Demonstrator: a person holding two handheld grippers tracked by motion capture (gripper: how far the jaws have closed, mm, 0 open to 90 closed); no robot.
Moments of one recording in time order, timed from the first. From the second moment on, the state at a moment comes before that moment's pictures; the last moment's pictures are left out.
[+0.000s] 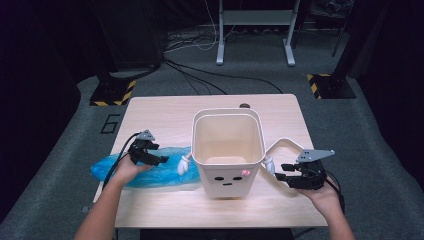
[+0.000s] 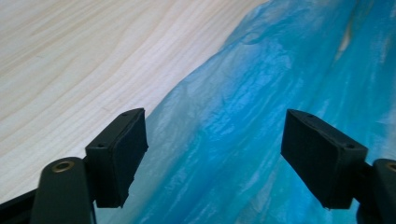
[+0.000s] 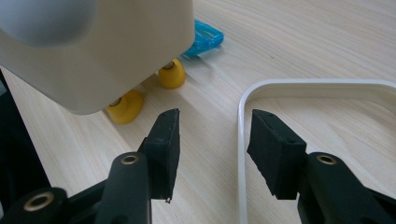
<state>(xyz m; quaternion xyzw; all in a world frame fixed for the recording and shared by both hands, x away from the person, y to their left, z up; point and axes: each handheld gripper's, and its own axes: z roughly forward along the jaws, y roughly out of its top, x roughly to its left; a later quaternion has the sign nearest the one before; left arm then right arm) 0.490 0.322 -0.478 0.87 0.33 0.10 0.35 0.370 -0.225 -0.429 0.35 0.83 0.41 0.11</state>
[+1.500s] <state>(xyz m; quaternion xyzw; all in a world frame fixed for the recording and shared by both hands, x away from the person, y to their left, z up) 0.481 0.299 -0.512 0.91 0.28 0.09 0.30 0.371 -0.223 -0.433 0.35 0.84 0.41 0.11</state>
